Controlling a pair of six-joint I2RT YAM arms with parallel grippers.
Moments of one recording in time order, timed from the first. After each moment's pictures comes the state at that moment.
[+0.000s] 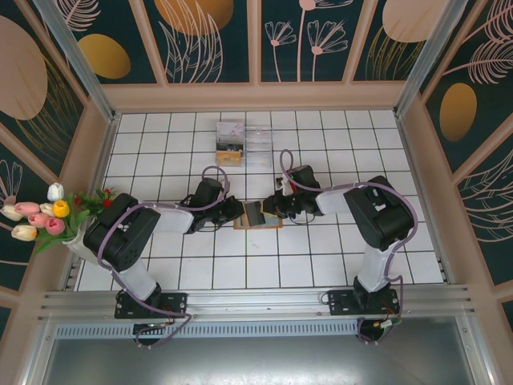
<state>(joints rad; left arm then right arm) -0.57 1.71 0.63 0.31 0.36 -0.91 0.52 1.85 0.80 0.16 -0.74 0.73</state>
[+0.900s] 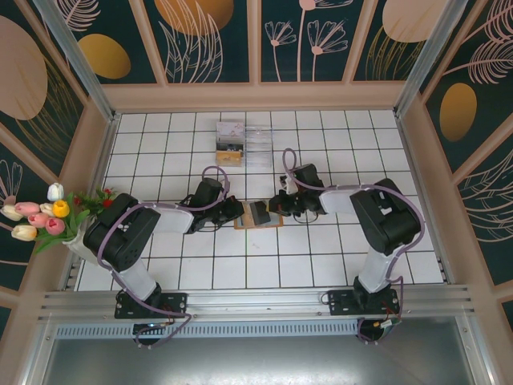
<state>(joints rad) -0.57 1.71 0.63 0.31 0.36 -0.91 0.50 1.78 0.79 0.06 -0.65 0.65</state>
